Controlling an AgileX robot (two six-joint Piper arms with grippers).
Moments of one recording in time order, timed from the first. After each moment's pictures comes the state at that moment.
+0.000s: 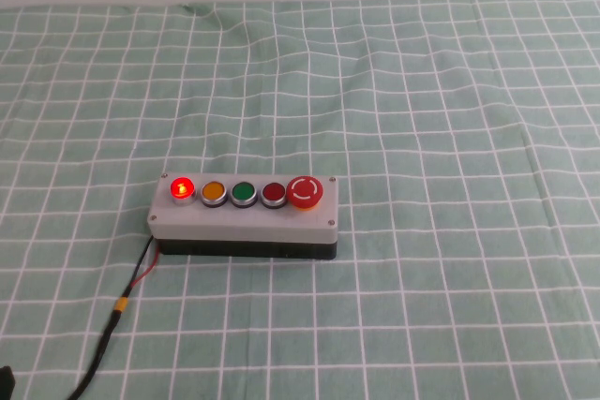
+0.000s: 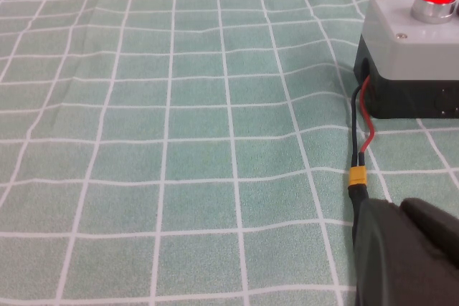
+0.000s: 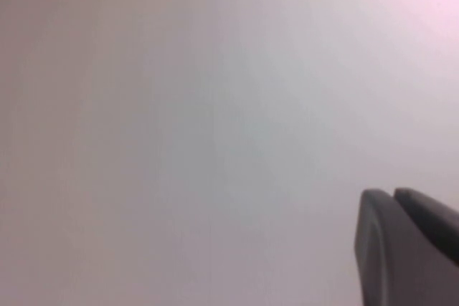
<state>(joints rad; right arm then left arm) 0.09 -0.01 0.02 -0.01 -0.48 0.03 -0.12 -0.01 0.03 0.03 0.39 0.03</state>
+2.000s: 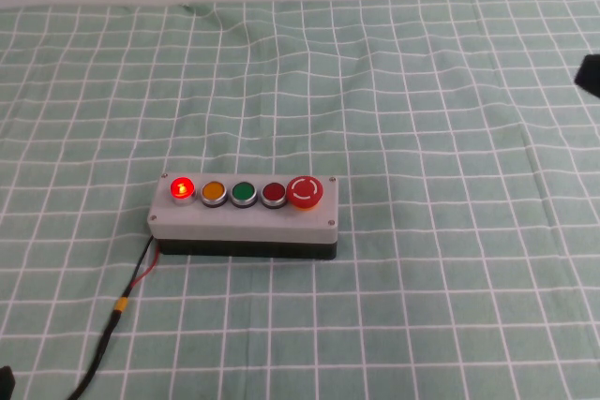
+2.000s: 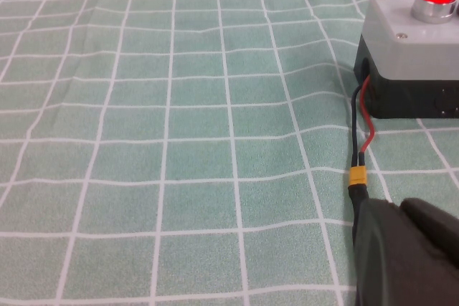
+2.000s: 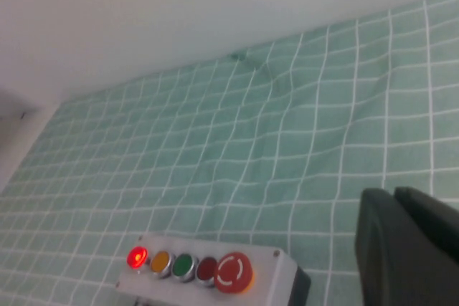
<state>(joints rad) 0.09 0.99 -0.79 1.17 0.52 -0.67 -0.12 -0.01 0.03 0.03 0.39 0.03</state>
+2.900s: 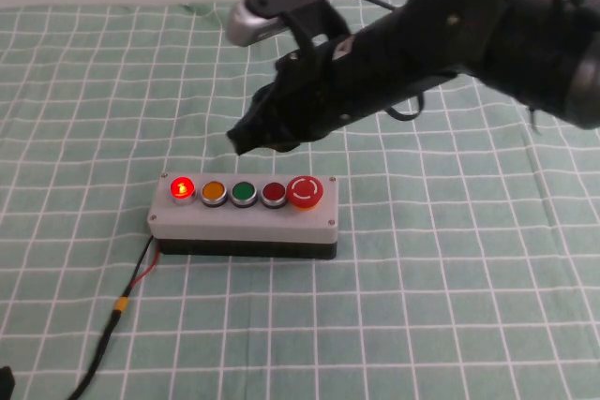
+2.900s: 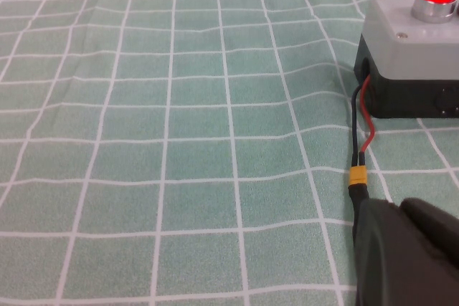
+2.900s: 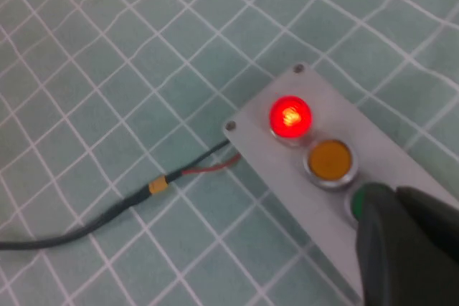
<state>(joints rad) 0.68 1.84 -1.64 0.55 0.72 -0.39 -0.12 -0.01 0.03 0.03 0.39 0.03</state>
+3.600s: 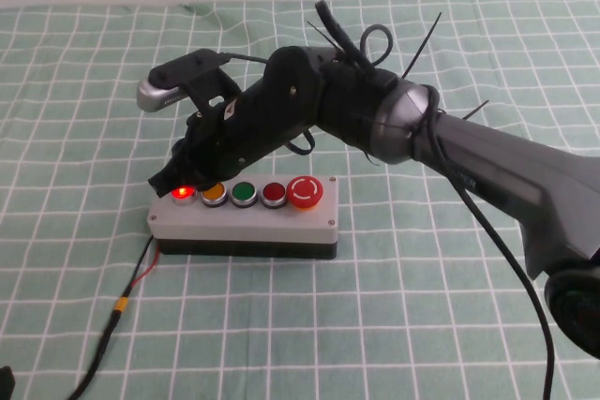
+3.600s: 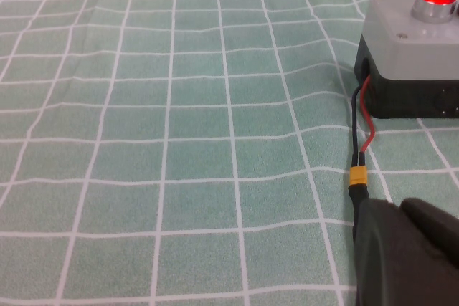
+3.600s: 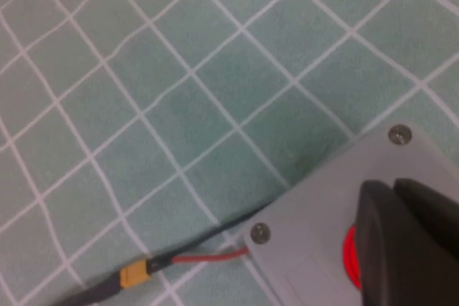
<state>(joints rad) 0.77 2.30 -2.09 0.46 0.77 -0.29 -0.12 -0.01 0.03 0.03 0.39 0.03</state>
